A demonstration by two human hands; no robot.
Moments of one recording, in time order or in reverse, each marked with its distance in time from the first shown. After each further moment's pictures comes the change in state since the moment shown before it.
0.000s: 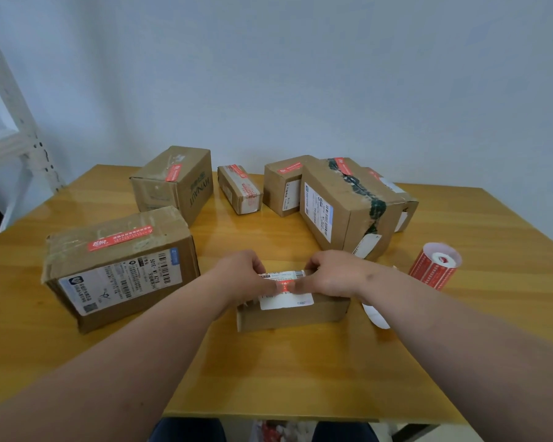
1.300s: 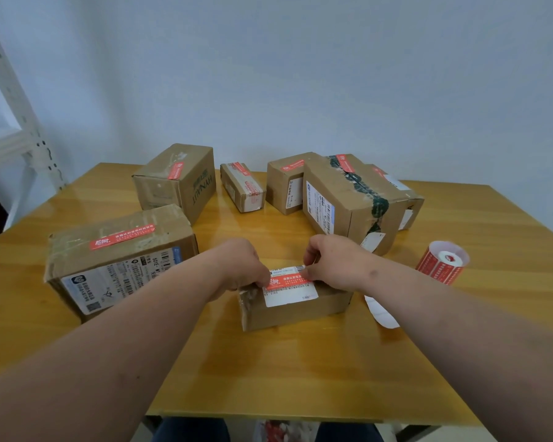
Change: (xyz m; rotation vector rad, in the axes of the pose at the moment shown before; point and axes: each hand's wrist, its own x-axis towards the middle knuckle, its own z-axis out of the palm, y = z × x) left_hand 0.010 0.007 -0.018 -0.019 -0.039 -0.080; right_hand 0.003 -0.005 -0.006 0.015 0.132 -0.129
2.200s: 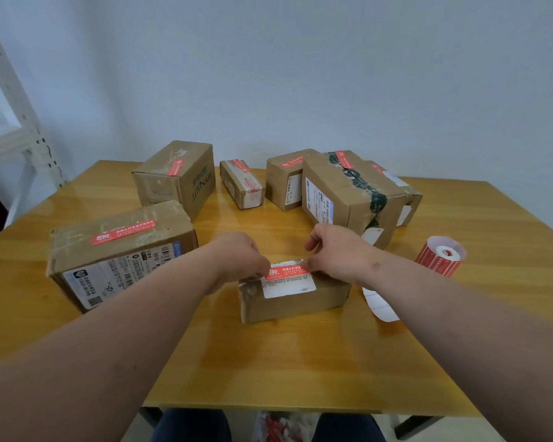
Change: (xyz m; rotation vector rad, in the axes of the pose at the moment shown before) left_hand -0.005 0.002 -0.003 -0.030 0.019 0.025; right_hand -0.005 0.000 -0.004 0.140 0.057 0.042
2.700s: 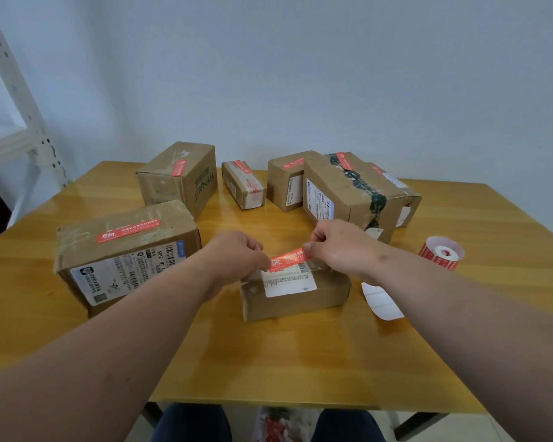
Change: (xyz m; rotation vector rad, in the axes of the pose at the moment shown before) left_hand -0.018 -0.005 0.000 -0.188 0.022 0.095; right_hand -0.008 -0.007 -0.006 0.003 0.018 -0.033
